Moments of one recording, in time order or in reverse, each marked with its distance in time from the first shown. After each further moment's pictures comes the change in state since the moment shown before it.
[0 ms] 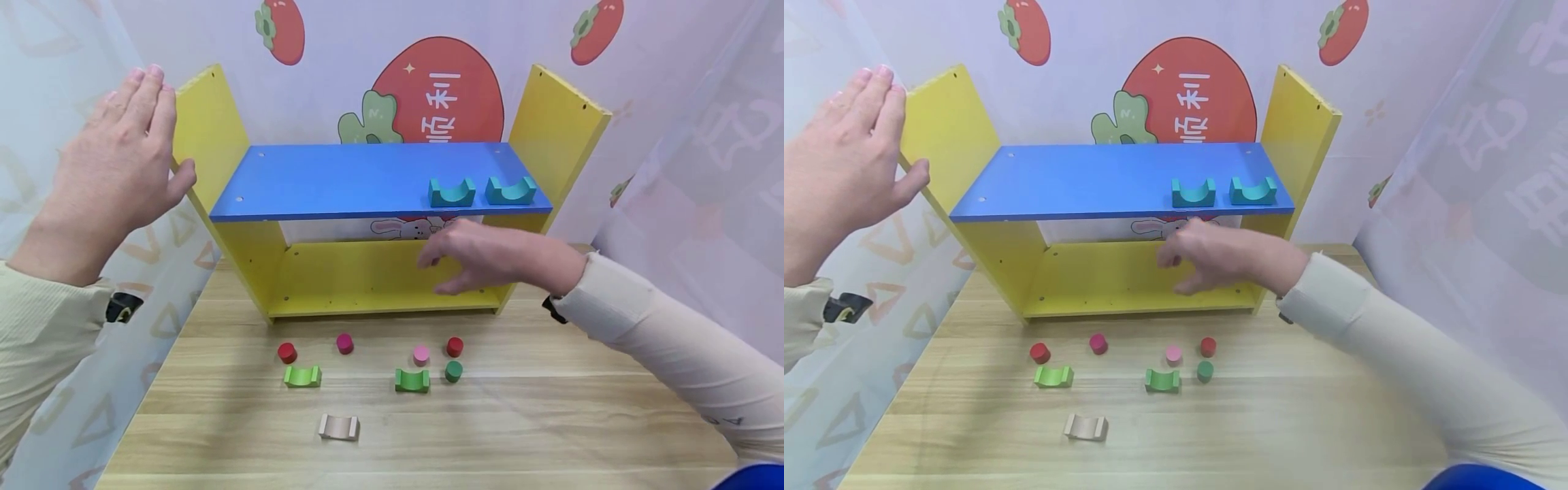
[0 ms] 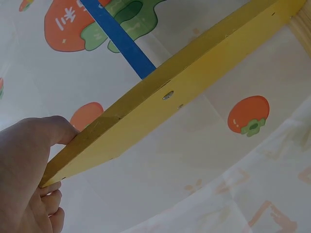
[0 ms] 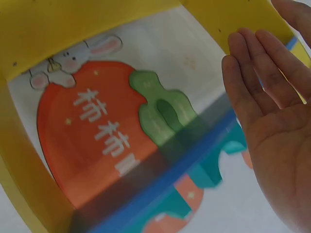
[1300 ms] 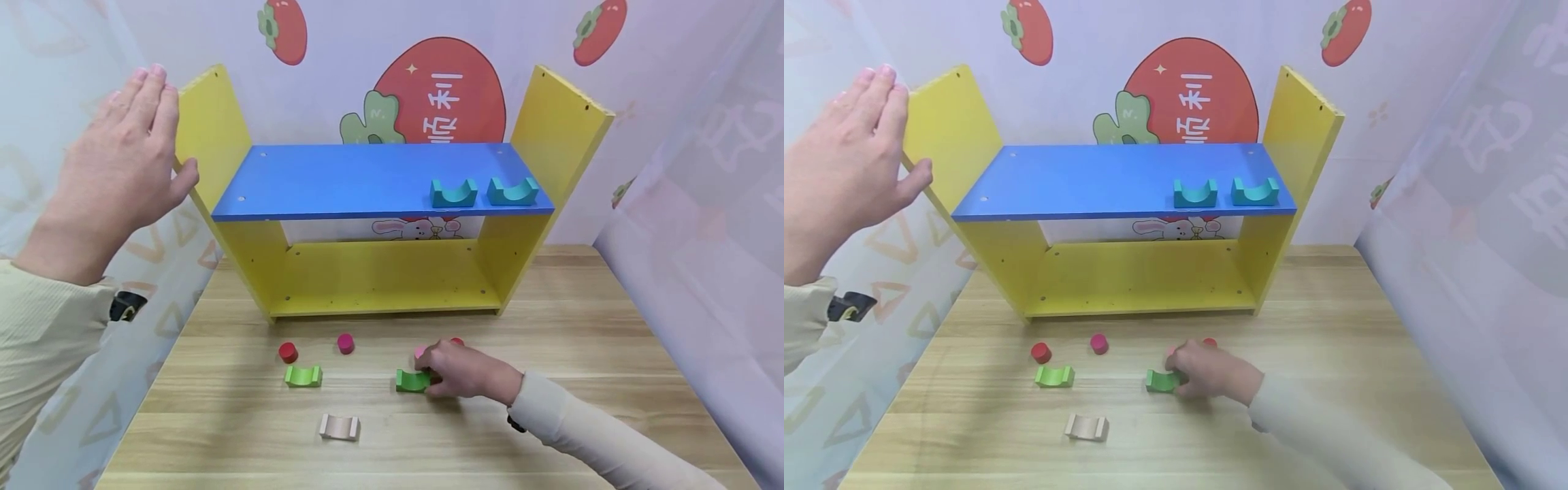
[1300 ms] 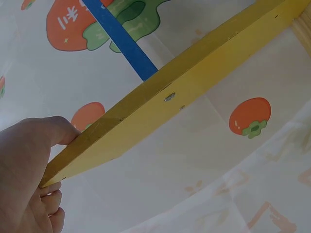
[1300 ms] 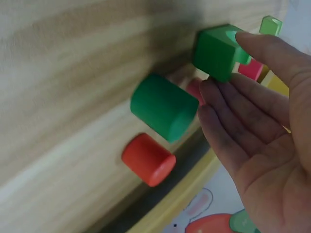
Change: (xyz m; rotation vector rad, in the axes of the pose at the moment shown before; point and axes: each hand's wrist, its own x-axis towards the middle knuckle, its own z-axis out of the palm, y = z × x) left_hand 0.000 0.000 -0.001 -0.020 -0.019 -0.010; right_hand -0.002 0.008 0.220 0.193 -0.004 0.014
